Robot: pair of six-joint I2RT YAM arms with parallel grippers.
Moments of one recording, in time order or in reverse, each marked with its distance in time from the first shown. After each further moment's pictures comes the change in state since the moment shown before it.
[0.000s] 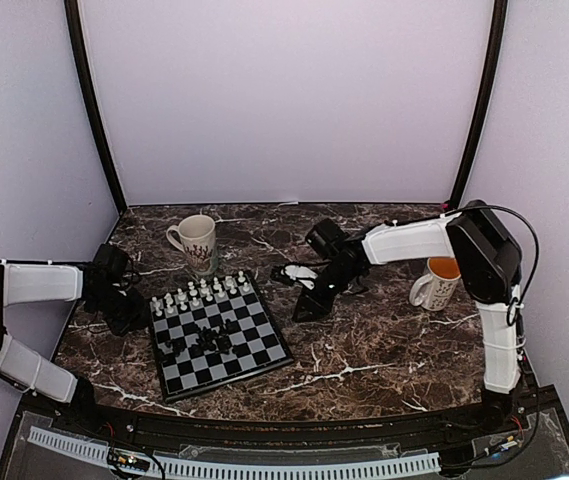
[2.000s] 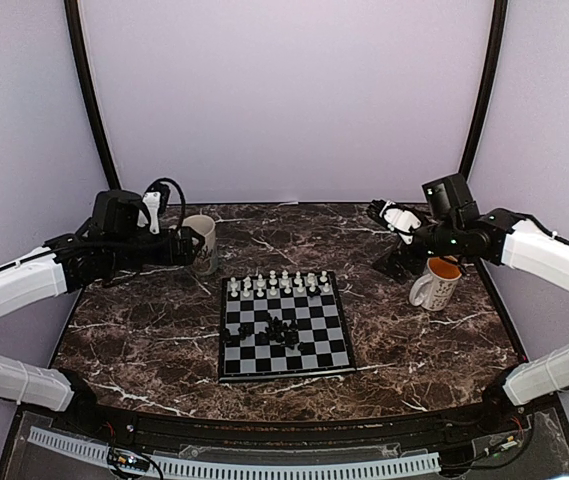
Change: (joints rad) left arm -0.437 -0.236 0.243 0.218 -0.198 0.547; right arm -0.225 -0.869 -0.443 0.017 0.377 -0.091
